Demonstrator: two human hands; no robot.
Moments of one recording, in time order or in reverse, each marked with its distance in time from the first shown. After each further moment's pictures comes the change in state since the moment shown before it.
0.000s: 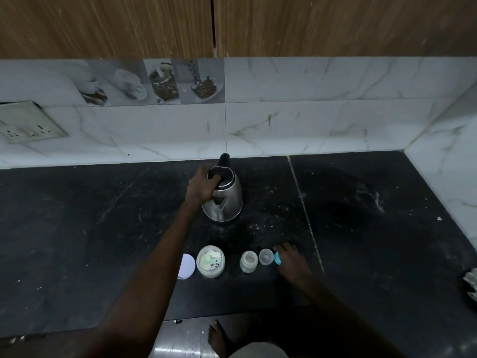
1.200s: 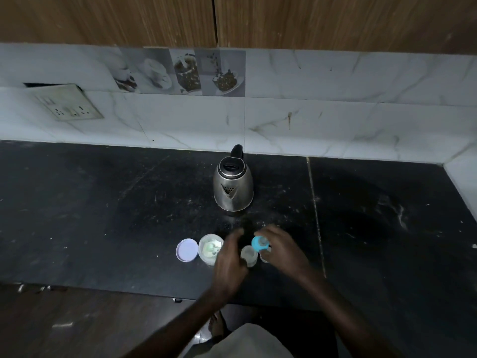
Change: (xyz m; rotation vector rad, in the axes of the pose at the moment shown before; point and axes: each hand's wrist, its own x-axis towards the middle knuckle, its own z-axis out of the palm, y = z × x) left_hand -0.200 -0.081 0.123 0.010 0.126 0.239; right_hand -0.016 -0.042 -0.079 0.398 0.144 -0.495
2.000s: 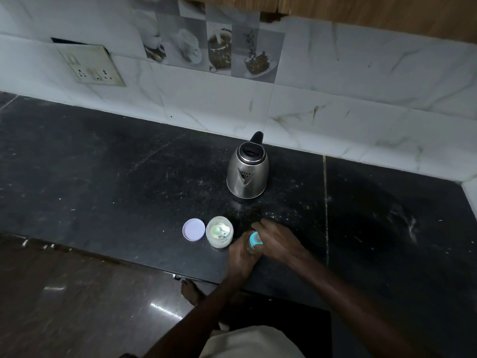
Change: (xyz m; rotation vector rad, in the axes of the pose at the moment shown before) left_hand -0.006 -0.046 0.059 -0.341 0.132 -0.217; right_hand 0.022 -0.034 0.019 -0.544 -0.308 -0.129
